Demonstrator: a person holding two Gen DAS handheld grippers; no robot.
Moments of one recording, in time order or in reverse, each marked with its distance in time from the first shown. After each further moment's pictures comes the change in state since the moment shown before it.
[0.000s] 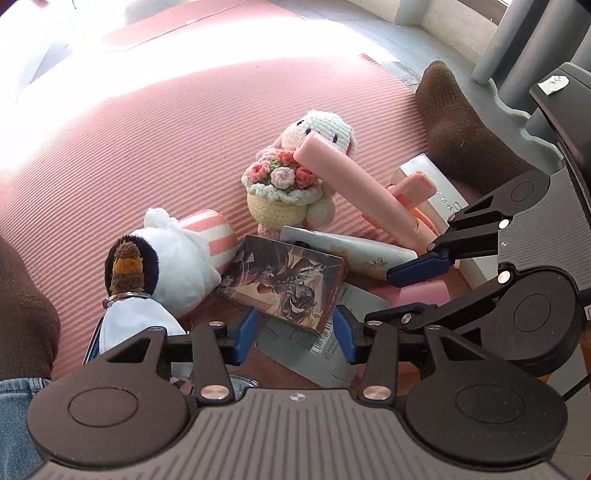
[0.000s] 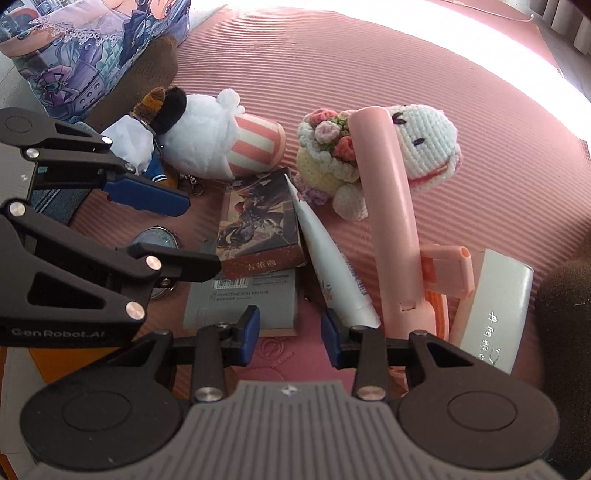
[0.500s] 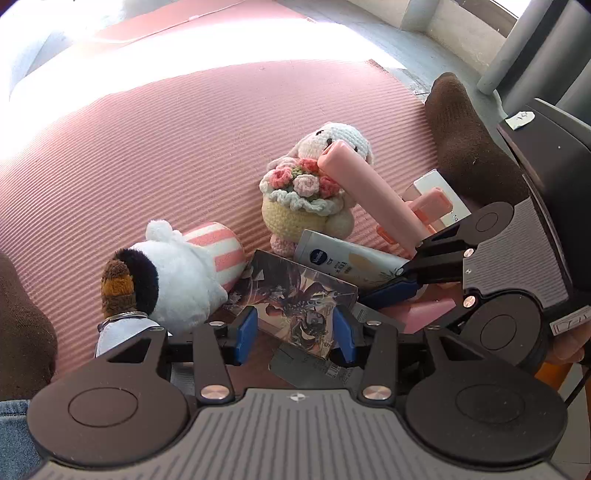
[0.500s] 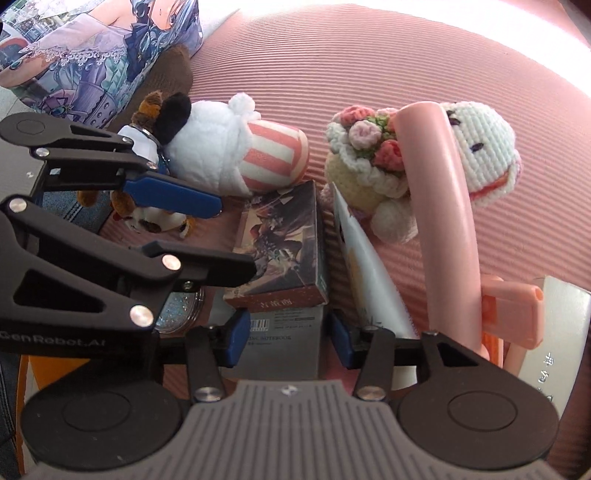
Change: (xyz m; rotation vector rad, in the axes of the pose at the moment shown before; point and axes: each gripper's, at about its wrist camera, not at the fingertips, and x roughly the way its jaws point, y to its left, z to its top) left arm 0.004 0.021 0.011 -0.012 0.006 -0.047; right arm 0.029 -0.006 0.018 0.029 -0.008 0.140
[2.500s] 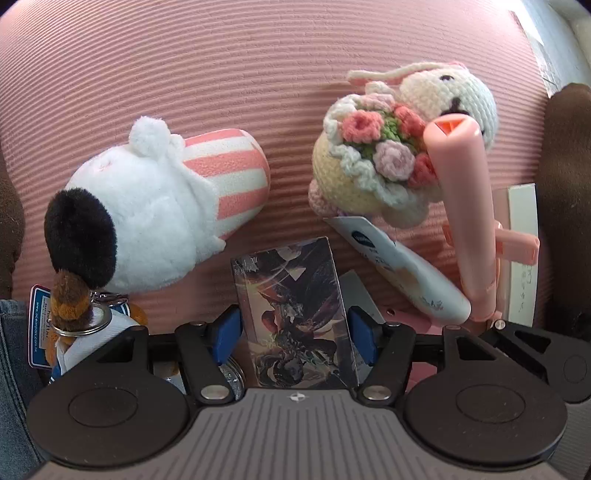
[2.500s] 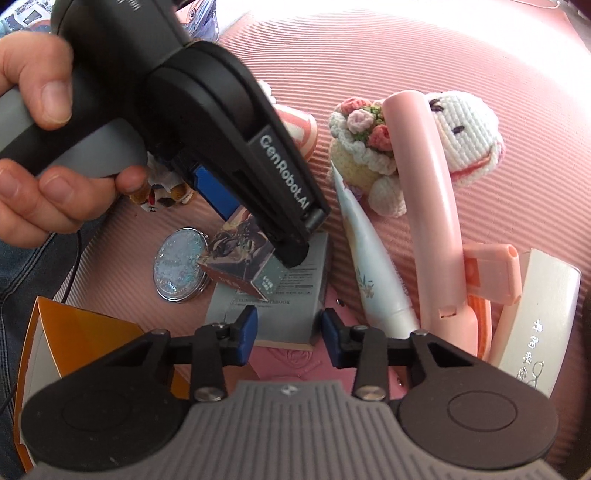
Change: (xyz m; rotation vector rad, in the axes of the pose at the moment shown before) left arm 0.089 0.039 0.049 -0.287 0.474 -0.001; right arm -0.019 -0.002 -0.020 -0.027 0.002 0.022
